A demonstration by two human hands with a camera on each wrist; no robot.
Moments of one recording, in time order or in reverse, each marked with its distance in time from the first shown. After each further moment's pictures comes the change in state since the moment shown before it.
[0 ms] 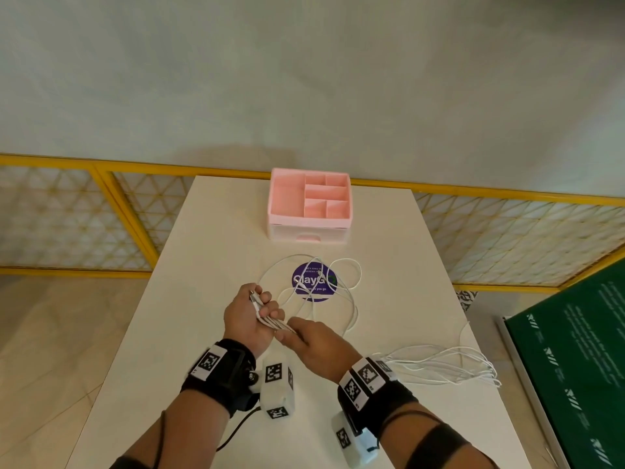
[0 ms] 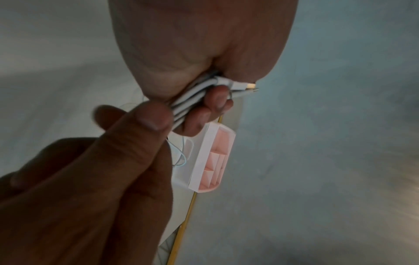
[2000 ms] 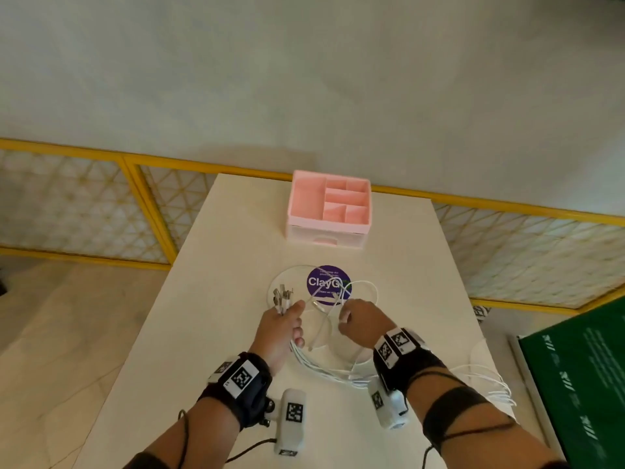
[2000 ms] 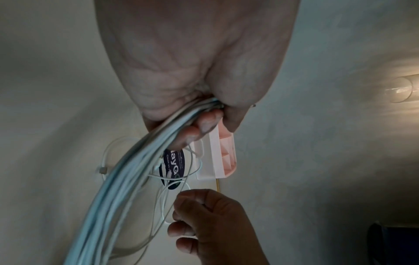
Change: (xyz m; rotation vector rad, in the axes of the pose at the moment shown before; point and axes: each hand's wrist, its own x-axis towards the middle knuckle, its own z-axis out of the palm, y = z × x) left_hand -0.009 -0.025 -0.017 0.571 -0.001 0.062; right_hand 0.037 0.060 -0.049 -0.346 -0.007 0.302
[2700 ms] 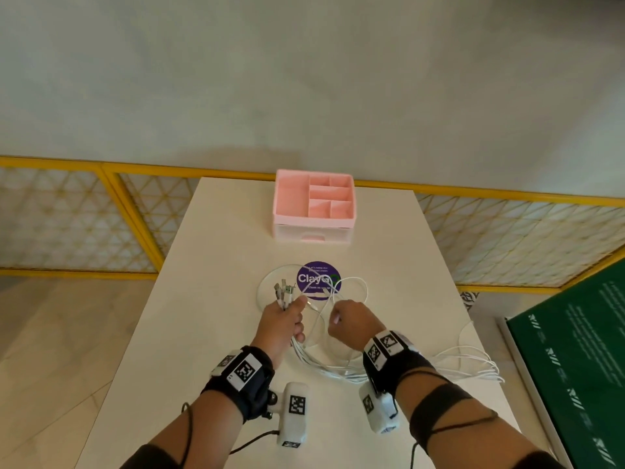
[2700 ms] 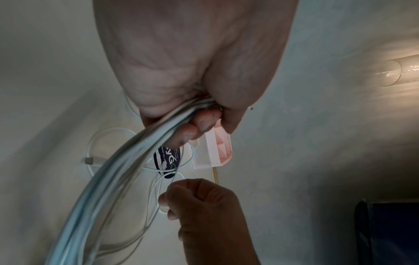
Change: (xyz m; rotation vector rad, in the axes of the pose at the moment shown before) left_hand 0.005 -0.004 0.012 0.120 -0.061 0.048; right_hand -0.013 -0.003 0.019 0.047 0.116 0.043
